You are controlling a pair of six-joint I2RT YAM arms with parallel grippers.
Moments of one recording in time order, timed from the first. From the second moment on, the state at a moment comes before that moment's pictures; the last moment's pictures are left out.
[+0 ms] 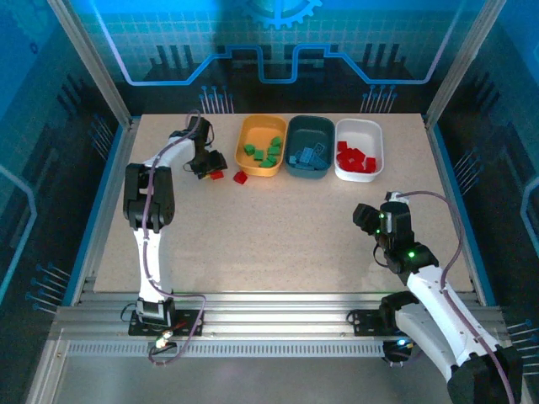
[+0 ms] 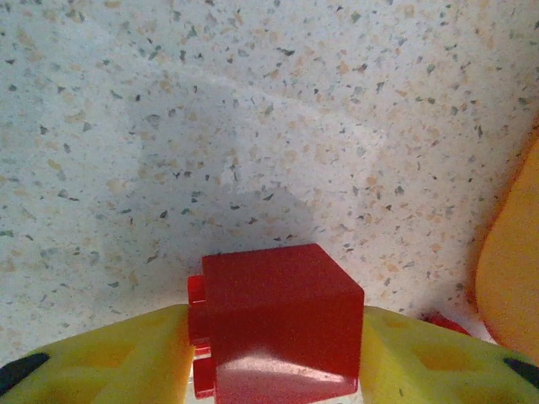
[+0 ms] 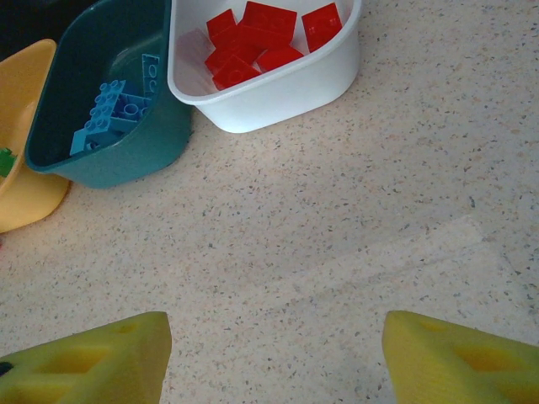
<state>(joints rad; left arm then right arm) -0.06 2.22 1.75 -0.76 0.14 -0.48 0.23 0.74 0.46 -0.34 0.18 0.60</state>
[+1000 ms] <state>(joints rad) -0.33 1.81 1.55 -0.75 0.09 -0.46 0.24 0.71 0.46 -0.35 0.18 0.60</state>
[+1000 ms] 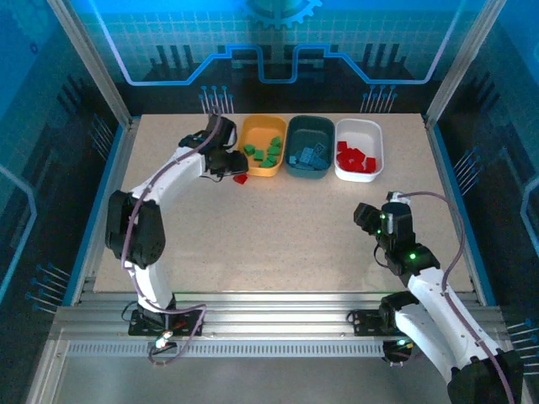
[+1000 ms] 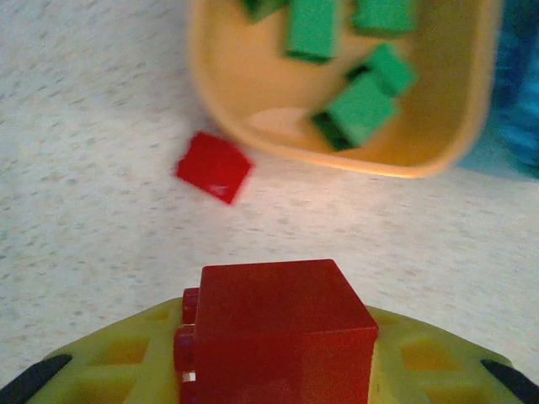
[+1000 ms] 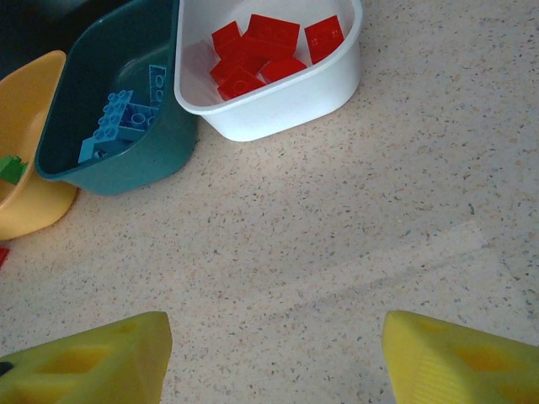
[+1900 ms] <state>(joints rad) -0.71 2.69 2.54 -0.35 0.33 -0.64 0.09 0.47 0.42 -0.49 0.25 0.74</state>
